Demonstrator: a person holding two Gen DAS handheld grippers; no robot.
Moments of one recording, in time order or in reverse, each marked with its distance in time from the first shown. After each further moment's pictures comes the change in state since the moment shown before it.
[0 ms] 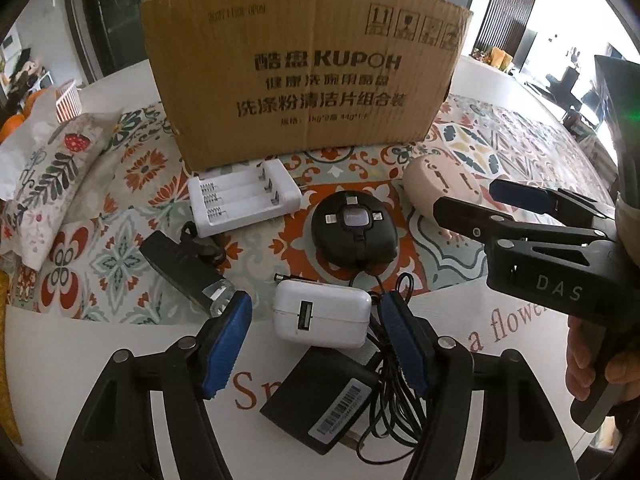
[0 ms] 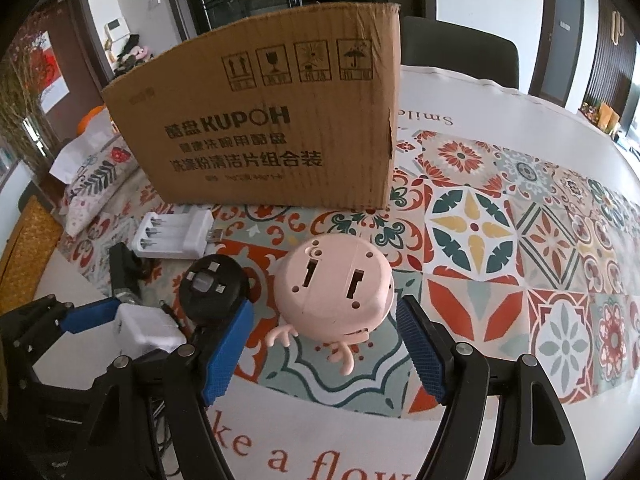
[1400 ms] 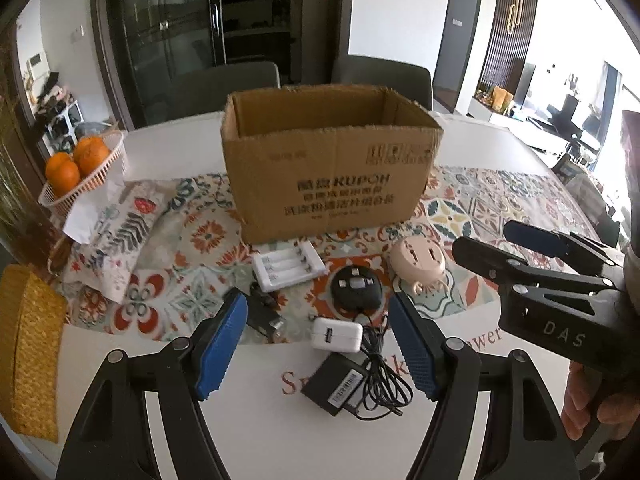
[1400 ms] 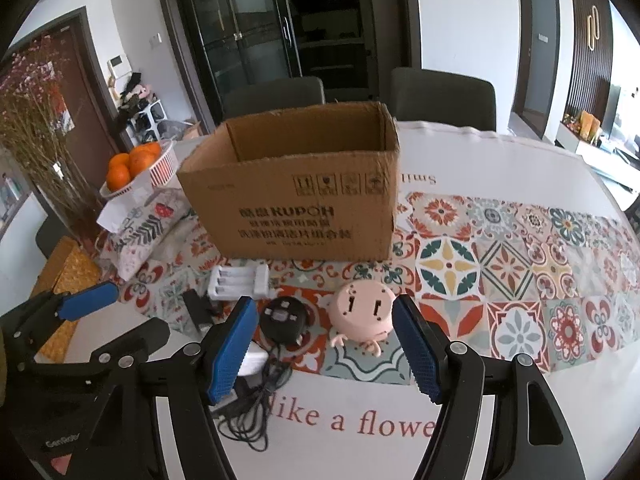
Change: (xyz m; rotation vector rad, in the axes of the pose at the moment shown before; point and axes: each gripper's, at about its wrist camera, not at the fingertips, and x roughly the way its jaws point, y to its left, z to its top) left arm -0.111 0.003 0.016 -0.014 -0.167 0.047; right arm -0.103 0.035 0.015 0.047 -0.122 -0.018
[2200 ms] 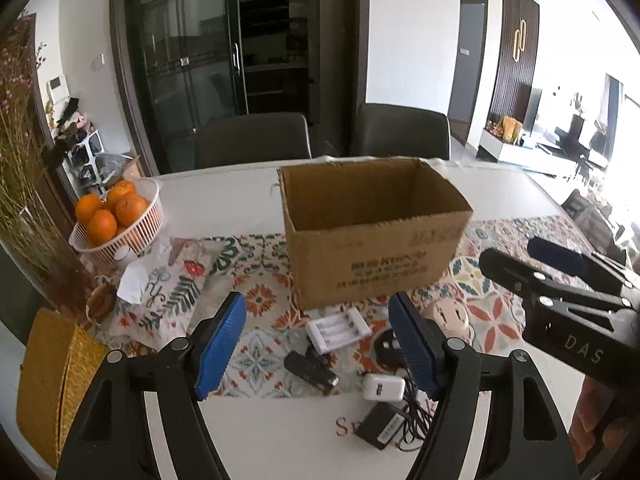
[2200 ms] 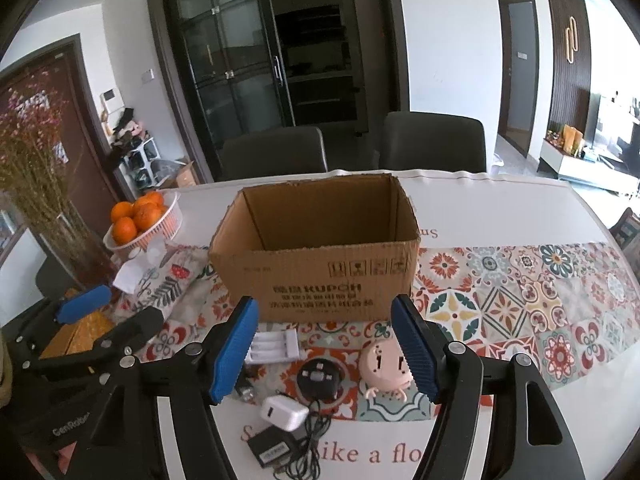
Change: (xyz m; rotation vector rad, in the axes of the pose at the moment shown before) left arm -0.047 0.044 0.051 0.004 -0.137 0.057; right arm -0.034 0.042 0.052 0.045 -0.127 -0.042
